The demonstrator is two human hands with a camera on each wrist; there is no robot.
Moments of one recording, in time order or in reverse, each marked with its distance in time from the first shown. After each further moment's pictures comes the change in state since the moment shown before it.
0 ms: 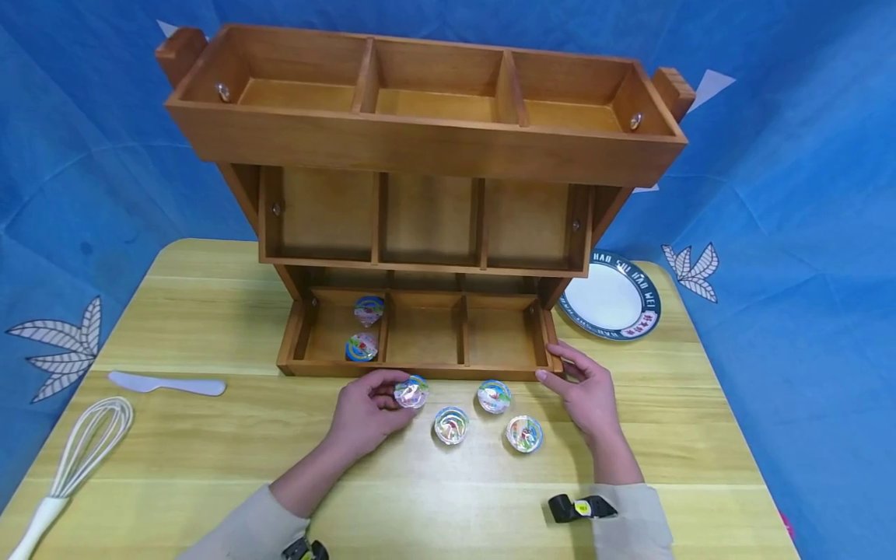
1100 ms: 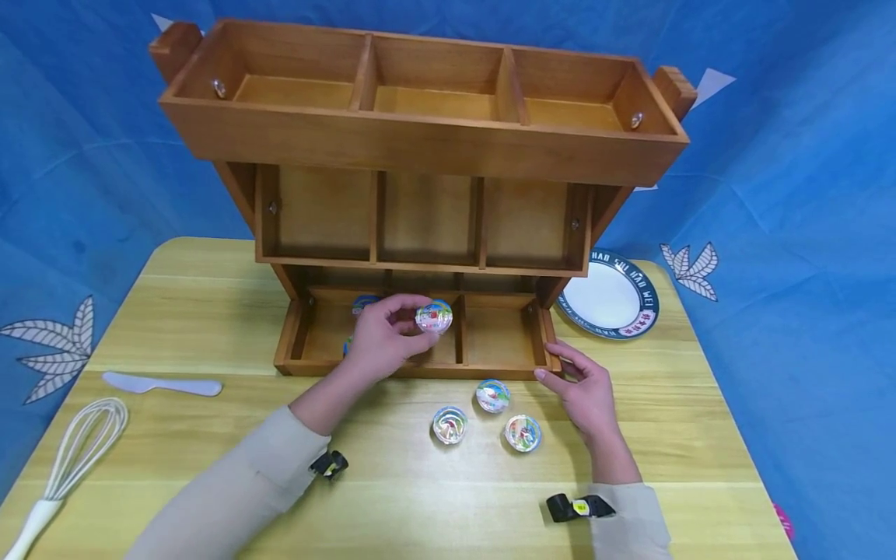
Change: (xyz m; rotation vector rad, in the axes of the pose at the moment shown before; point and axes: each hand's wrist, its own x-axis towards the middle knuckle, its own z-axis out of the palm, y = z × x) left_hand 0.075 0.069 0.005 -0.037 -0.083 0.142; right_hand 0.000 0.000 0.001 0.019 0.006 -0.011
